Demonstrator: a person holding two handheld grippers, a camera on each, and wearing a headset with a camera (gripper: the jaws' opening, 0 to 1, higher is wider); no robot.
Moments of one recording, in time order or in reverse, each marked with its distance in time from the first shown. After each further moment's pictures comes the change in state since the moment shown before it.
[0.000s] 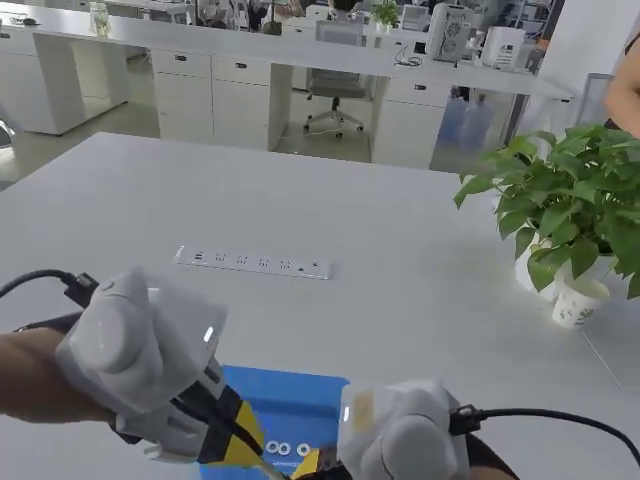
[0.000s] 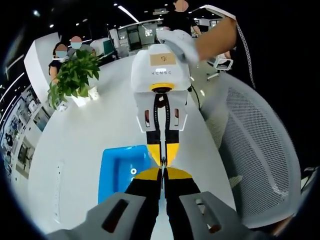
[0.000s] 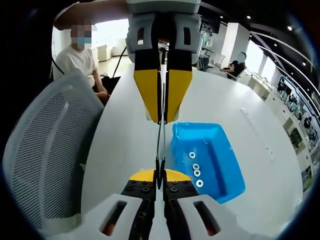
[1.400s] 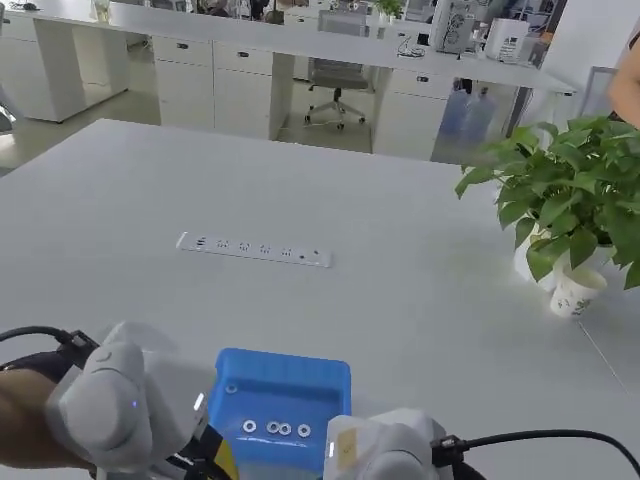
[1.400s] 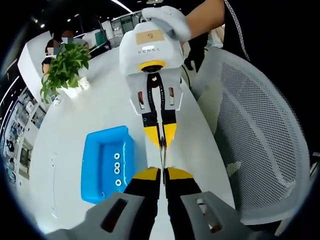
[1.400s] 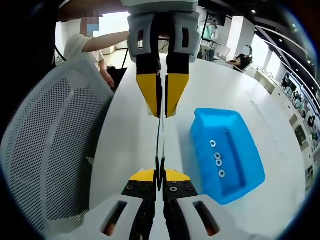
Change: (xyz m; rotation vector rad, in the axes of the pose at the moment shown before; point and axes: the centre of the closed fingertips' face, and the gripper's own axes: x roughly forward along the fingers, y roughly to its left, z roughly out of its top) left arm 0.020 -0.033 -0.041 0.053 0.128 -0.015; right arm 0.015 0.031 -0.022 -0.001 0.076 0.042
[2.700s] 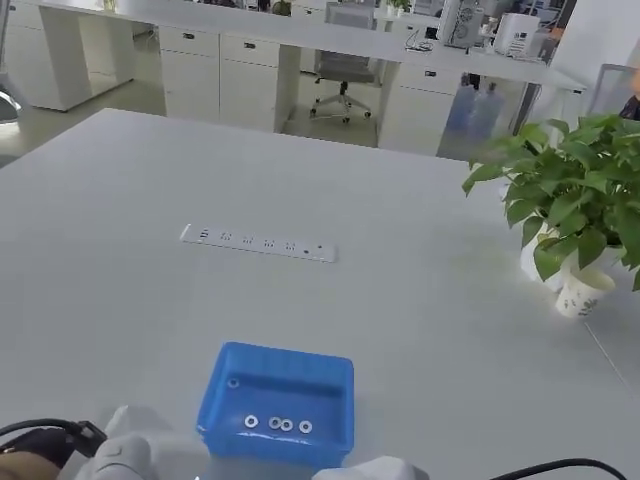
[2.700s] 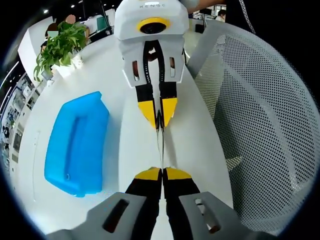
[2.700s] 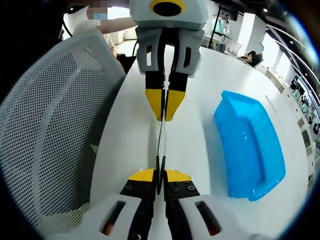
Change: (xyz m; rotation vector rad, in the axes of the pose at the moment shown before) left arm 0.049 -0.036 -0.046 -0.094 0.053 -0.030; right arm 0.024 0.027 -0.027 -0.044 0.060 0.065
